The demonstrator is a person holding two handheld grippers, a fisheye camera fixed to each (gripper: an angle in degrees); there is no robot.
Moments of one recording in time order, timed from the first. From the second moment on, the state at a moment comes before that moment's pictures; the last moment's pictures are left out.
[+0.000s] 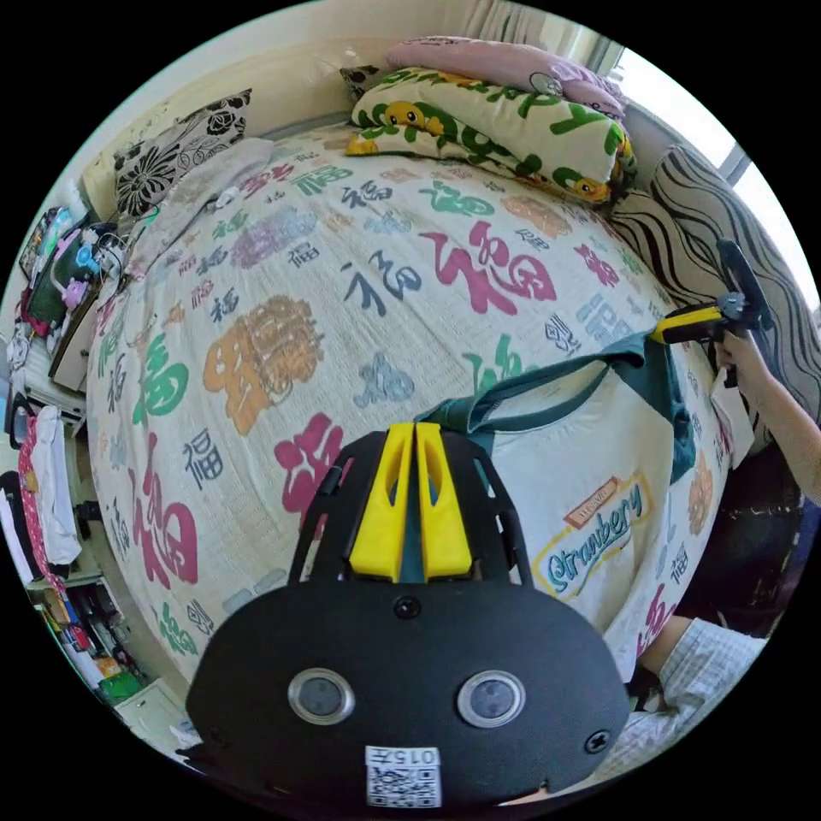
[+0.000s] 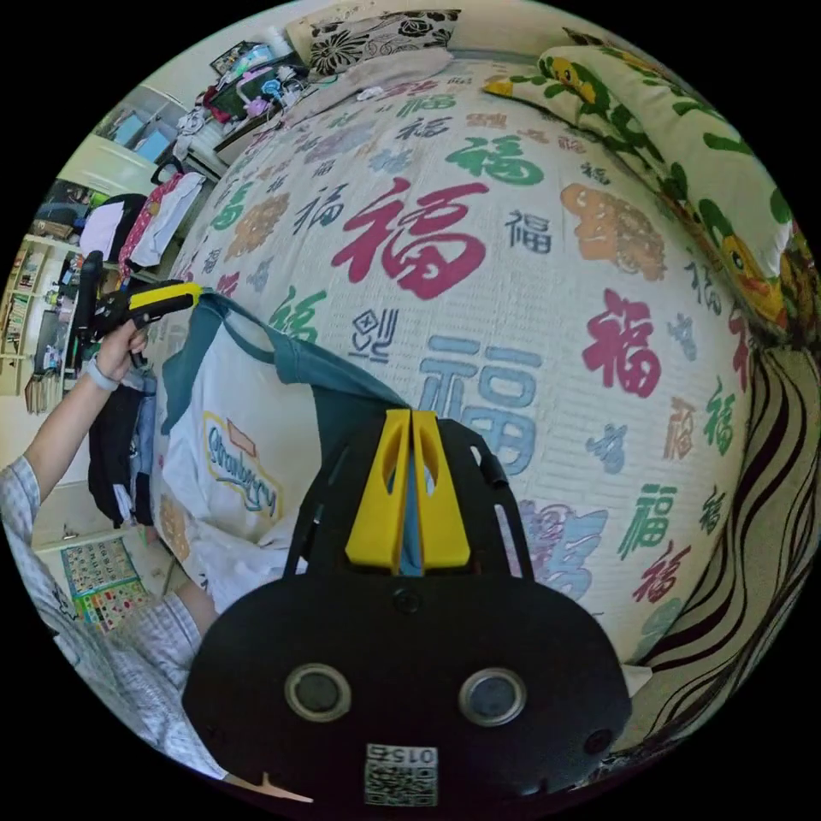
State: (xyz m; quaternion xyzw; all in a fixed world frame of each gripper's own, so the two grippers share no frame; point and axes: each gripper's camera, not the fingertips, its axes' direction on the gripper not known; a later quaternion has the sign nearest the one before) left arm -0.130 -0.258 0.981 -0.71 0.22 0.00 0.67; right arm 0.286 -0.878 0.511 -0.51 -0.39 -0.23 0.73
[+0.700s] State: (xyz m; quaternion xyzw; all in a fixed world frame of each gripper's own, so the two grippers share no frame) left arm -0.194 -0.165 0.705 -0.82 0.05 -0.32 0.47; right arm 0.259 -0.705 0.290 -0.55 -0.53 -0.35 0.55
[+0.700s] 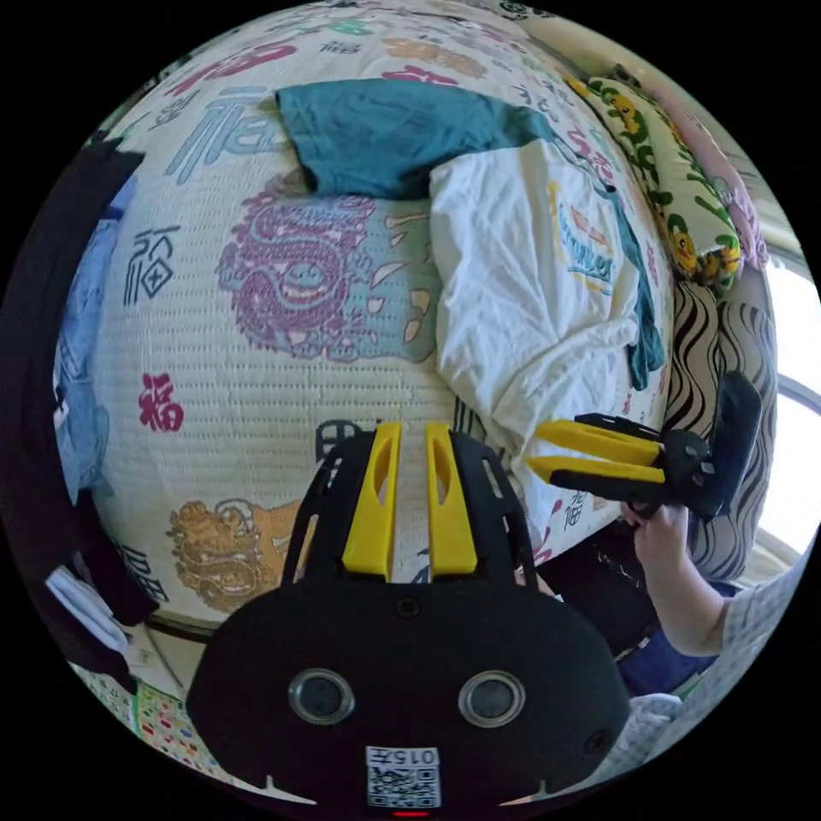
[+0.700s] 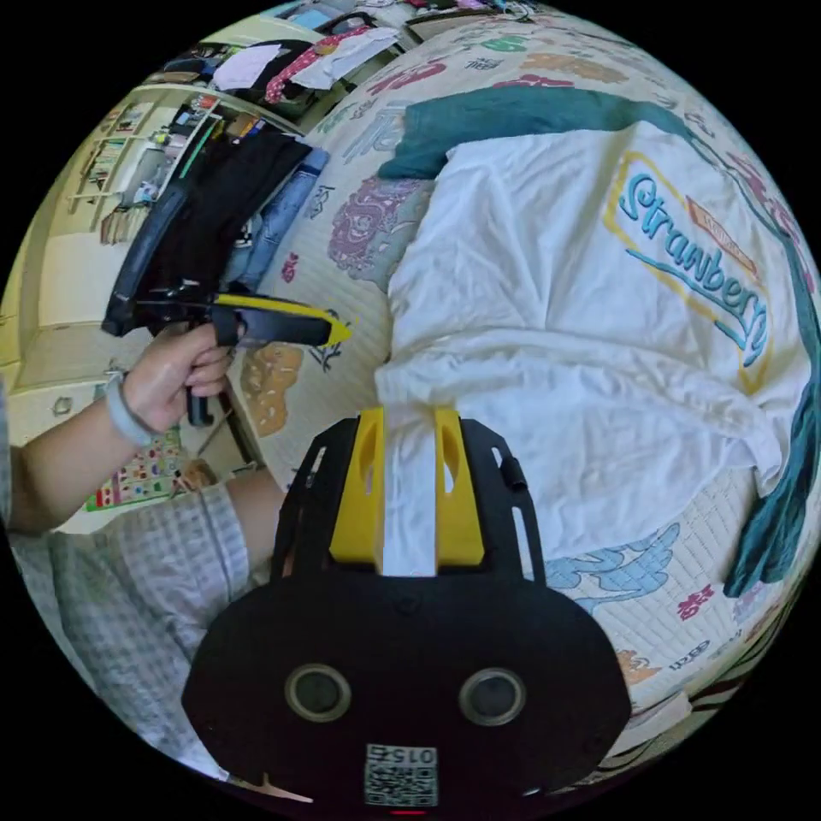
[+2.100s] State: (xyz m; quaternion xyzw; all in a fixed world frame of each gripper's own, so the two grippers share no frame) left arm -0.142 -0.032 0.586 -0.81 0.15 -0.29 0.48; right arm 0.691 -0.593 0.383 -0.70 -0.29 0.06 0.64
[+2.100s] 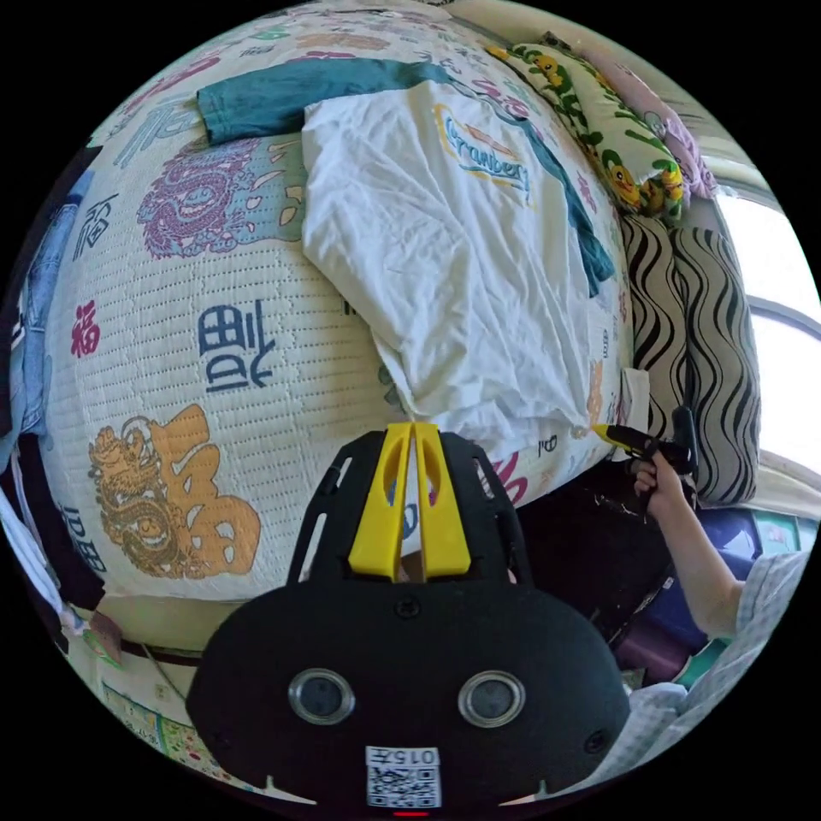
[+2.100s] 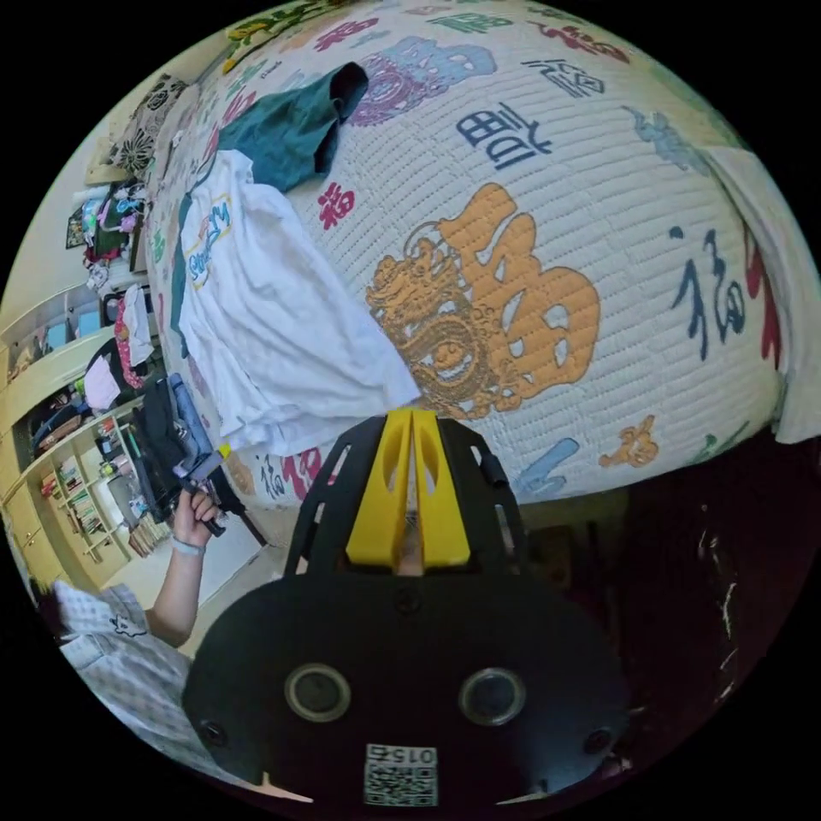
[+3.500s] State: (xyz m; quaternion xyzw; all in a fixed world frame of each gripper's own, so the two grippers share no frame) left arm -0.146 -0.057 0.481 -0.74 -0.08 -0.42 0.51; right arm 0.777 -0.609 0.431 -0.71 -0.35 0.06 0.61
